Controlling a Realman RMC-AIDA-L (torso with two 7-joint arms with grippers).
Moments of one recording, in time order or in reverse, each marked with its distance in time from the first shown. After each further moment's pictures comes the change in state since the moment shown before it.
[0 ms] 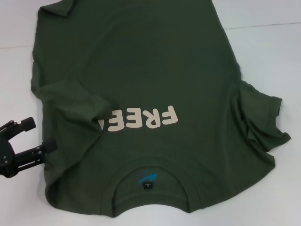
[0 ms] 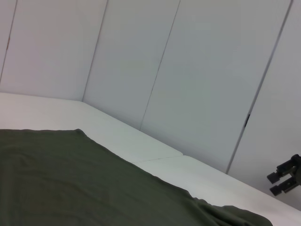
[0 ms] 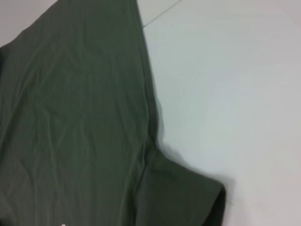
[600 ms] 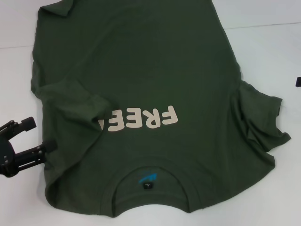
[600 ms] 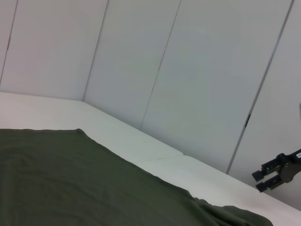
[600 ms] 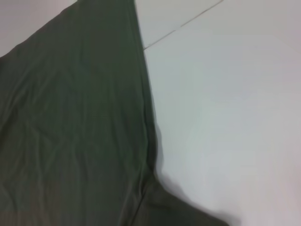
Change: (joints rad) left arm -0.002 0.000 -0.002 0.003 0.002 -0.002 0.000; right arm 0.028 0.041 -0.049 0.013 -0.001 0.147 -0.004
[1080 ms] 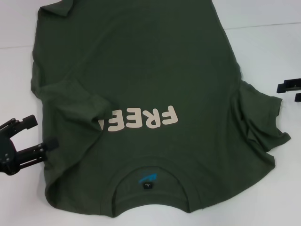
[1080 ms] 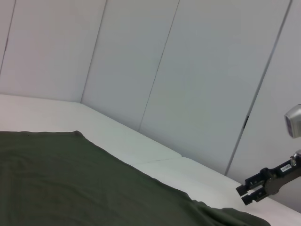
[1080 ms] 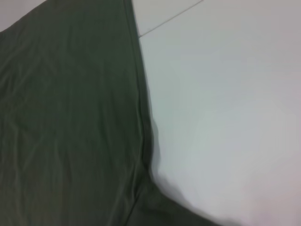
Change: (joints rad) left arm -0.008 -0.002 -0.001 0.001 -0.002 0.000 0.000; right arm 0.007 0.061 -0.102 0.061 -0.003 0.188 -0.005
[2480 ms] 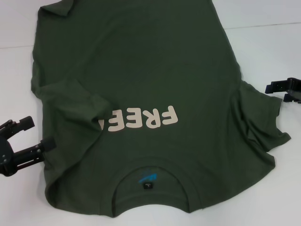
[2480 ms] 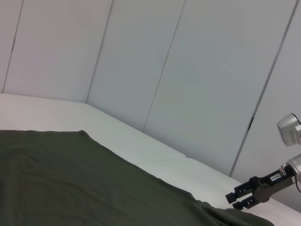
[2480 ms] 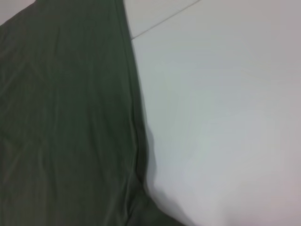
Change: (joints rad) left arm 0.008 0.000 -0.010 0.001 0.001 -0.001 -0.001; right arm 0.028 0.021 -0.038 0.118 0.008 0.179 -0.022
